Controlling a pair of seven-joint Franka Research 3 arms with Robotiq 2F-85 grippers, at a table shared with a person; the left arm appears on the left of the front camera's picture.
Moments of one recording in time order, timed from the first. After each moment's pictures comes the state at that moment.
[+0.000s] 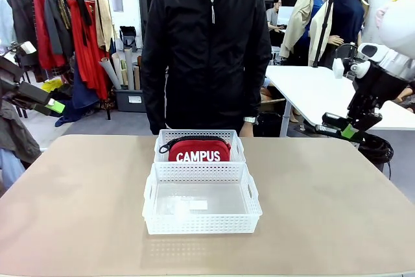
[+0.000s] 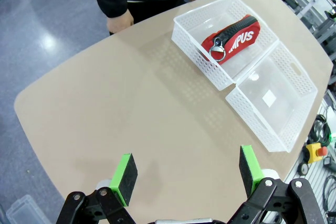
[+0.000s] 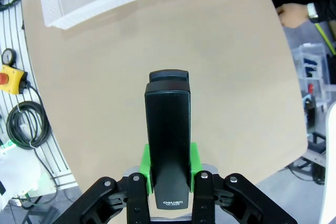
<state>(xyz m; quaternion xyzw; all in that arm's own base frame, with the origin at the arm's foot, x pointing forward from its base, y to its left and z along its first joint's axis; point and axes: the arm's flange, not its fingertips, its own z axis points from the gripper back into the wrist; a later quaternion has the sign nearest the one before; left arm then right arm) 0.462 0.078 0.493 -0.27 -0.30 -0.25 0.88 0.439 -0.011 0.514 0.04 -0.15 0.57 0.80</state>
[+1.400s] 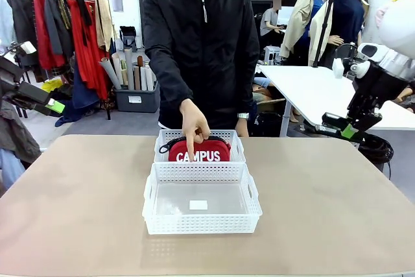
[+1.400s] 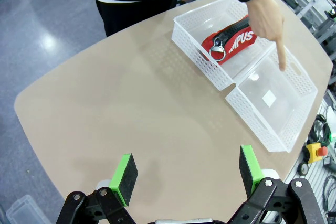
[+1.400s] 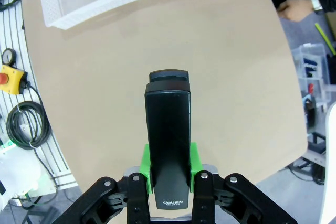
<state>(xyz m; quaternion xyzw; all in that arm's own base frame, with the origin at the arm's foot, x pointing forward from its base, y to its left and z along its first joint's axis) 0.462 0.078 0.493 -0.27 -0.30 -0.25 0.88 0.439 -0.011 0.514 0.04 -0.15 0.57 0.80</state>
